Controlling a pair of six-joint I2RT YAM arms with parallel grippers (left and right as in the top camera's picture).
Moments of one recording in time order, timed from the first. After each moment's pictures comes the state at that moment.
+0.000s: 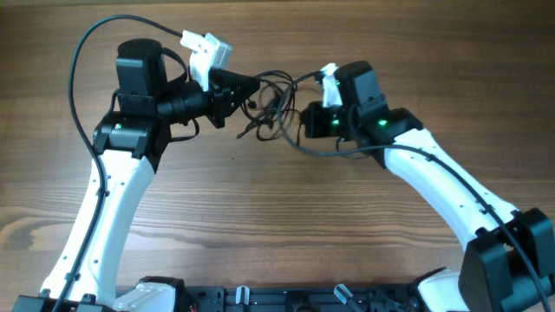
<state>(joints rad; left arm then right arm) -0.12 1.37 1.17 -0.34 0.90 0.01 0.42 1.60 1.12 -0.40 -0.32 0.43</state>
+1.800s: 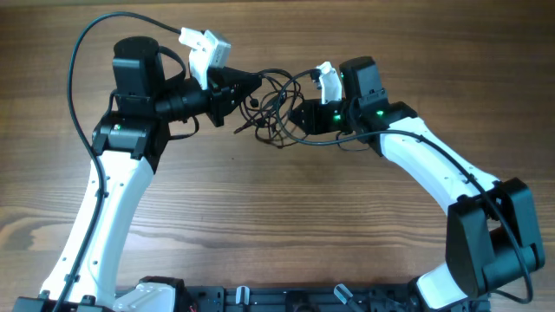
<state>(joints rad) -0.12 1.37 1.17 -0.29 0.95 0.01 0.38 1.72 1.11 -0.26 -0.56 0.32</state>
